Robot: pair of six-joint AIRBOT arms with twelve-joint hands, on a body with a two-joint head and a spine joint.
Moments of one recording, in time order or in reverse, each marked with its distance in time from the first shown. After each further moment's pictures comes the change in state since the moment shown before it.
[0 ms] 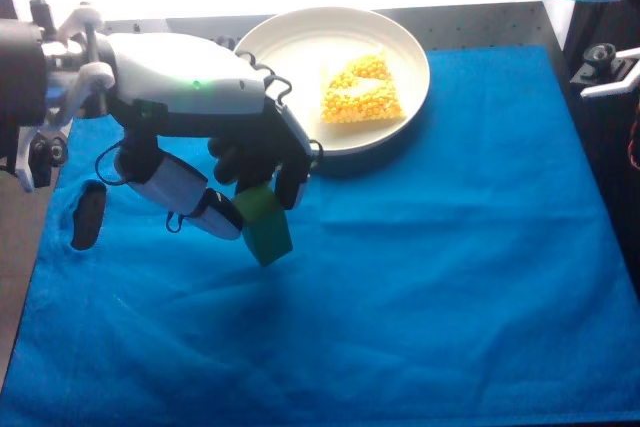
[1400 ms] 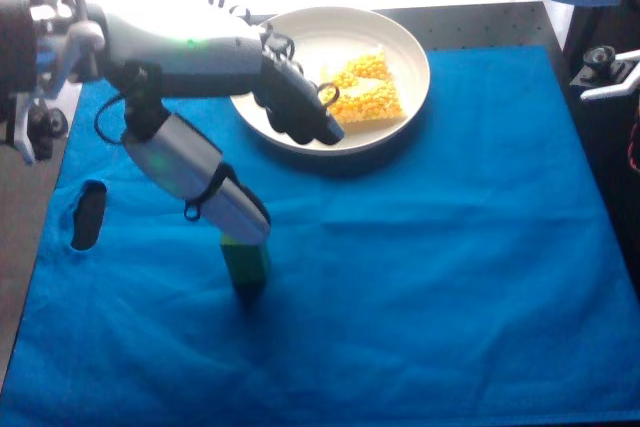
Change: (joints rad) left arm -0.070 0.010 0.014 -0.001 -0.015 -0.012; right arm -0.004 -0.001 0.000 -0.001 -0.003 0.000
